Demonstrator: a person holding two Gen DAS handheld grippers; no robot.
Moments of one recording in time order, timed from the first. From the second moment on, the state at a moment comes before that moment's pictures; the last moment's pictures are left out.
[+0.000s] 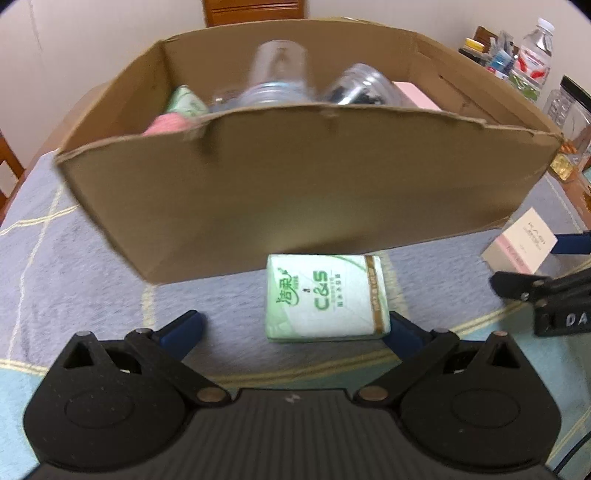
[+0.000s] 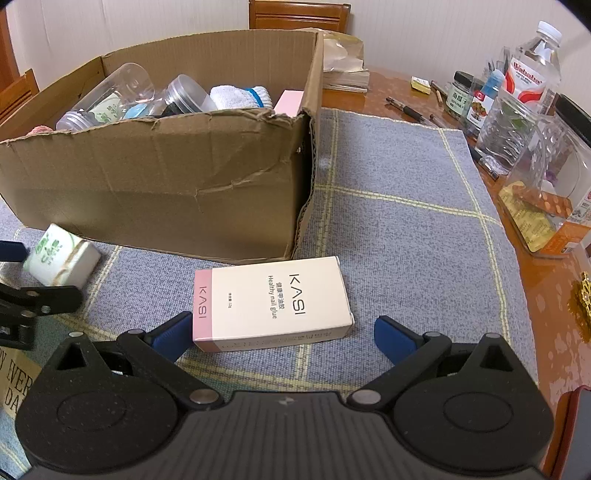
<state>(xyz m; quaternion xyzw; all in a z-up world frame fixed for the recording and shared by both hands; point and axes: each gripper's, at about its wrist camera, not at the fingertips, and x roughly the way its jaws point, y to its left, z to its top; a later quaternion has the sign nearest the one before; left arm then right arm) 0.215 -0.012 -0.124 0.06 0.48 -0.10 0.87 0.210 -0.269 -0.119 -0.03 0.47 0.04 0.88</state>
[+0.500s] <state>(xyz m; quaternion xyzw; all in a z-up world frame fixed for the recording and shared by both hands) 0.213 -0.031 -0.123 0.06 0.46 -0.12 0.88 0.223 -0.265 -0.118 -0.05 0.47 0.08 0.88</state>
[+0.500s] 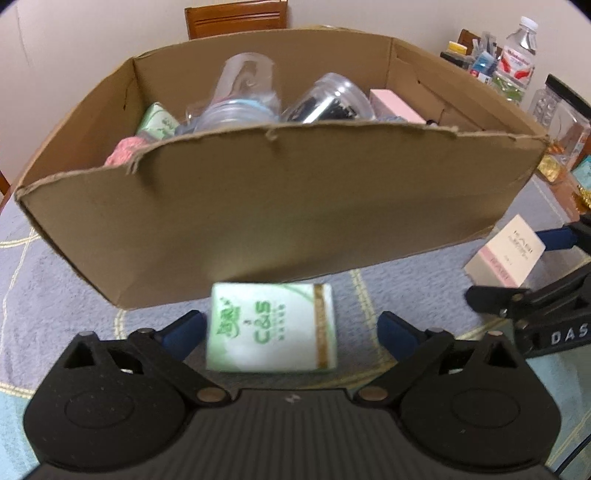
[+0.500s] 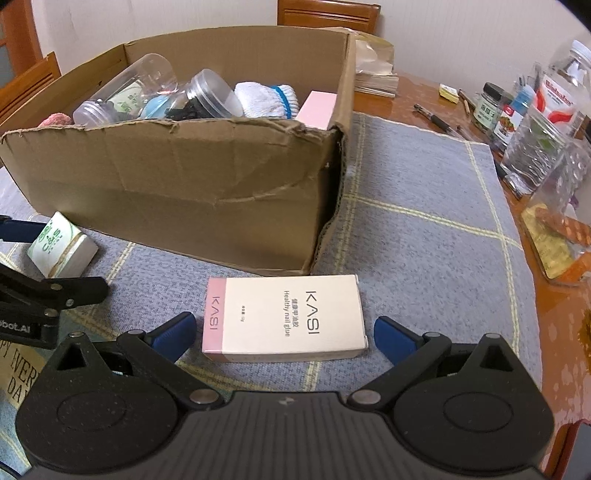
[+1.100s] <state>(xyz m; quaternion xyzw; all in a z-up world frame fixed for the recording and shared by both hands) 0.235 -0.049 -0.120 0.06 0.47 -0.13 0.87 0.222 -0.259 -0.109 -0.06 0.48 0.09 0.87</state>
